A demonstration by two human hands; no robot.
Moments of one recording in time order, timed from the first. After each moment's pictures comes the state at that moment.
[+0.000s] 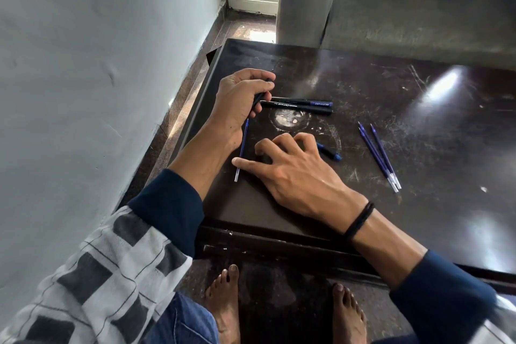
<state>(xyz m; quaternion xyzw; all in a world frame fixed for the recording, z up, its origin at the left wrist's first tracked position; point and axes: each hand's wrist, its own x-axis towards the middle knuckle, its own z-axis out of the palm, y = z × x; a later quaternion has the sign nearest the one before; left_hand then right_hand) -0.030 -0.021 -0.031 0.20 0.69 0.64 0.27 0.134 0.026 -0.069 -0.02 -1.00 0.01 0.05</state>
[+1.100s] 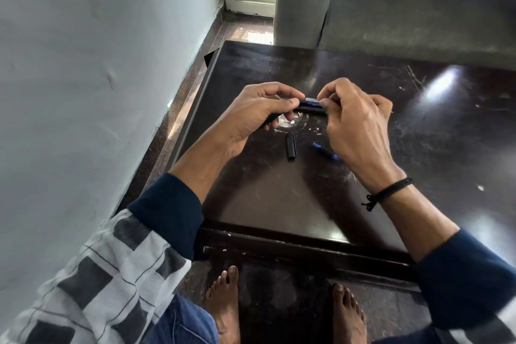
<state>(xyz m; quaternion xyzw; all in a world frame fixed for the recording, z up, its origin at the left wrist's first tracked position) -0.016 -0.023 -0.027 0.34 0.66 0.55 0.38 0.138 0.095 -0.039 -0.30 -0.89 0.17 0.31</state>
